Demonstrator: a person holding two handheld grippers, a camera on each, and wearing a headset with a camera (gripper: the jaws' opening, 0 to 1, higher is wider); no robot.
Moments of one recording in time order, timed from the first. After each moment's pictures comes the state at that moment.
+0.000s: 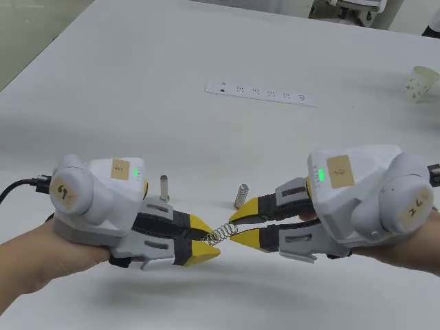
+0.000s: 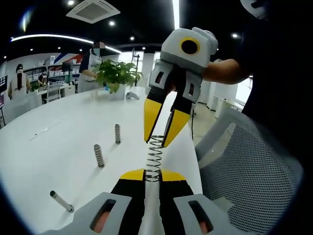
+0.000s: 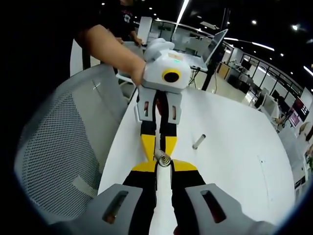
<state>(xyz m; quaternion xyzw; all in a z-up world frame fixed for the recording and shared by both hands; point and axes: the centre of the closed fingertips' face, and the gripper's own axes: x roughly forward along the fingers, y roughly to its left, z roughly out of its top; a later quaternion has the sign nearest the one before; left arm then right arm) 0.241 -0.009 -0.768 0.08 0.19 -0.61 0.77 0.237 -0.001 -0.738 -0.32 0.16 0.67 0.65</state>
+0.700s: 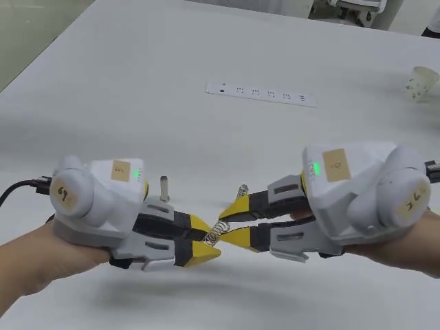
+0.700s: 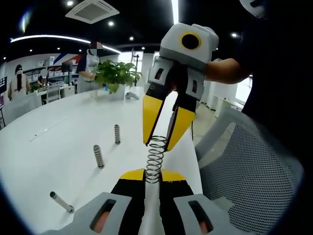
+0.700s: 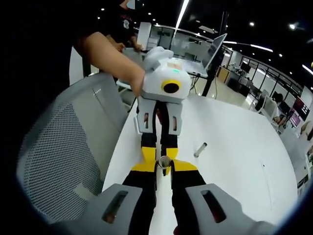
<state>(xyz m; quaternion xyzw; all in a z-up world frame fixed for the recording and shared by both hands) 0.240 -0.010 -0.767 0.08 0.19 -0.61 0.77 0.233 0.015 -0.730 -0.30 0.15 0.68 0.66</state>
